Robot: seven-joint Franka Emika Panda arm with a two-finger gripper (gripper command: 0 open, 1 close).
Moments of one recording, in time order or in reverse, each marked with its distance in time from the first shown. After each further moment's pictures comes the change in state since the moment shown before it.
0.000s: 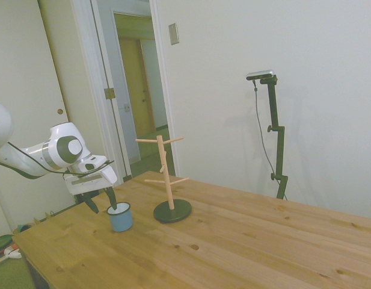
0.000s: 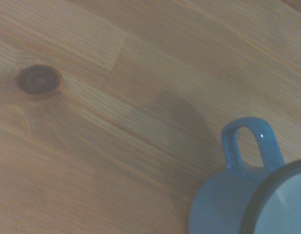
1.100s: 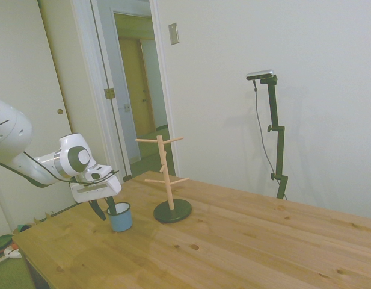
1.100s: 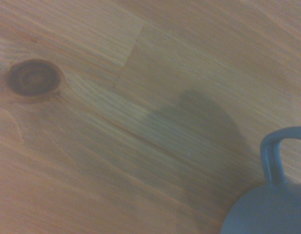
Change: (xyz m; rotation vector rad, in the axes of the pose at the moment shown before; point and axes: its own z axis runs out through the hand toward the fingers) arm 0.001 -0.010 0.037 -0.006 -0.028 -0.002
